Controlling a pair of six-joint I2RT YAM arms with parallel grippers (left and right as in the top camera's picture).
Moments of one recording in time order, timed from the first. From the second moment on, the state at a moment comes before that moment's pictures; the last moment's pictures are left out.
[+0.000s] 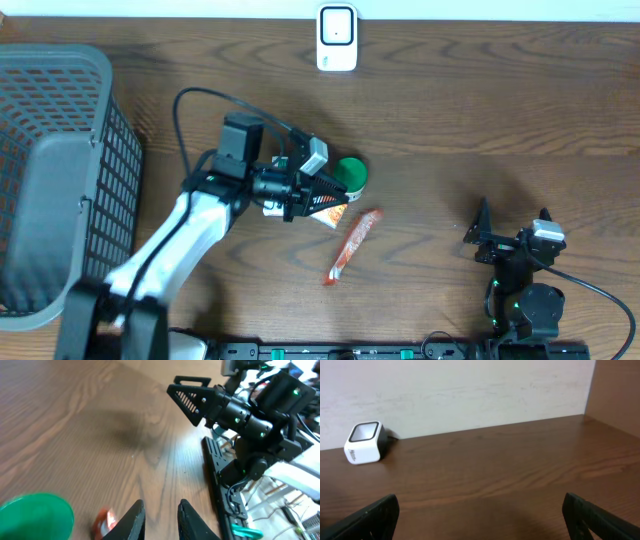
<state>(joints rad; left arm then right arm) -0.31 1.52 0.85 -0.14 1.26 0.32 -0.01 0.01 0.01 -0.06 0.15 0.12</state>
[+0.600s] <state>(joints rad) -0.28 1.48 0.85 0.22 1.42 -0.03 -0.01 0.01 0.01 -0.06 0.15 0.12</state>
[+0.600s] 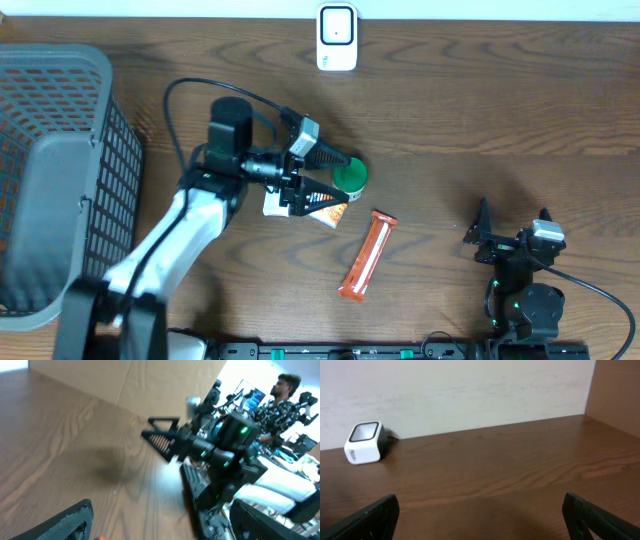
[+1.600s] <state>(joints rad) -0.28 0.66 0.86 -0.82 -0.06 -0.25 -0.01 0.15 0.01 -0.06 -0.45 0.60</state>
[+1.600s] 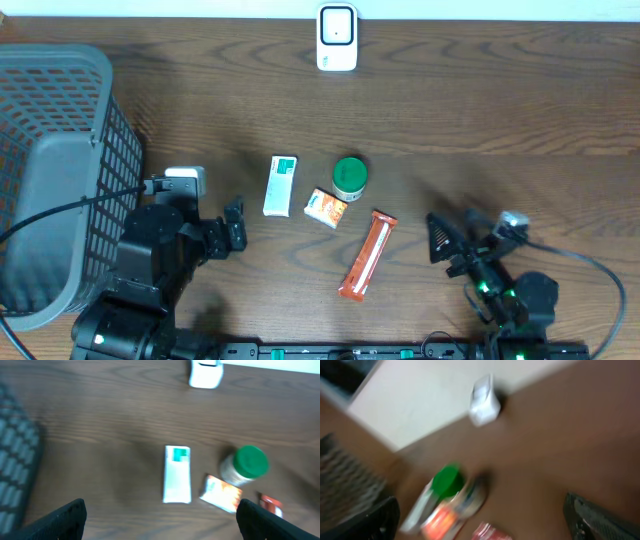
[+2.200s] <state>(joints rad) -0.28 0.67 0.86 -0.83 -0.19 -0.25 0.02 0.74 0.02 -0.12 -1.05 0.76</state>
